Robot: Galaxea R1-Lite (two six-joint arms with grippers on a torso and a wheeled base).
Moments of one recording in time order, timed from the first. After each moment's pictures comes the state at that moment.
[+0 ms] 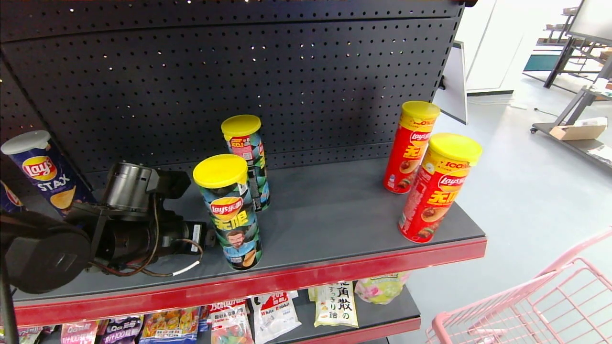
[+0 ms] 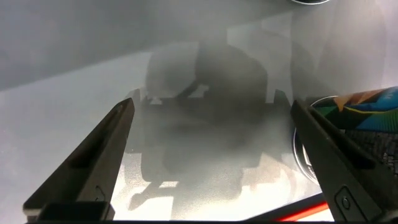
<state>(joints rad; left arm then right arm) -0.30 1.70 -0.72 -0.25 0.07 -0.14 0.16 0.10 0.00 -0.06 0.02 -0.11</state>
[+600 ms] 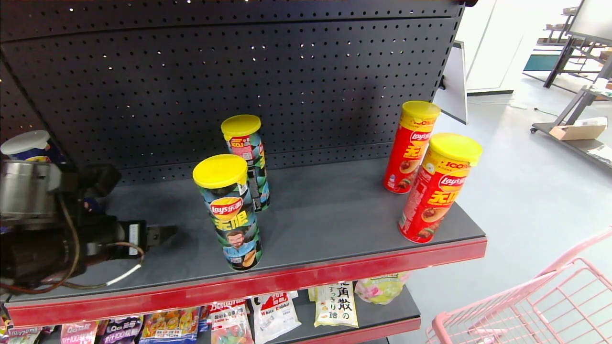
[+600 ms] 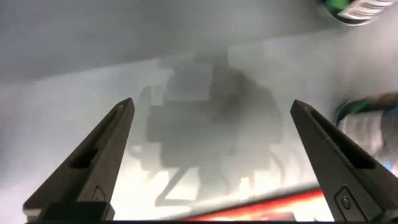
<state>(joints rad) -0.10 1.42 -0.61 -0.17 0.04 -0.09 0.16 0.10 -0.01 -0.05 0.02 -0.10</state>
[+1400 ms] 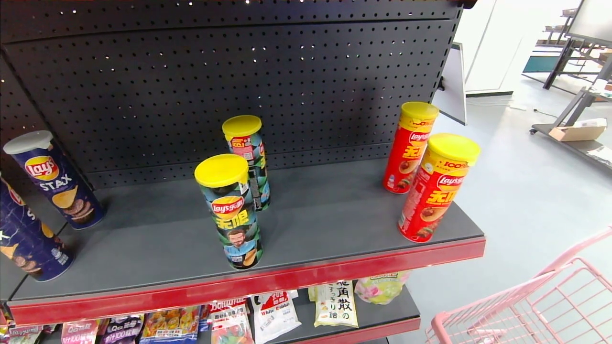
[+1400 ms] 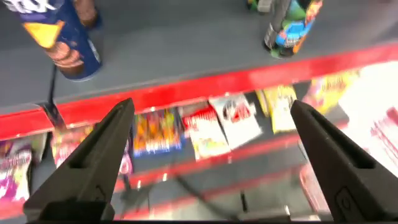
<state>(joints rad) -0.11 0.17 -0.42 0.42 0.04 -0.04 0.16 0.10 0.00 0.00 0.01 -0.02</state>
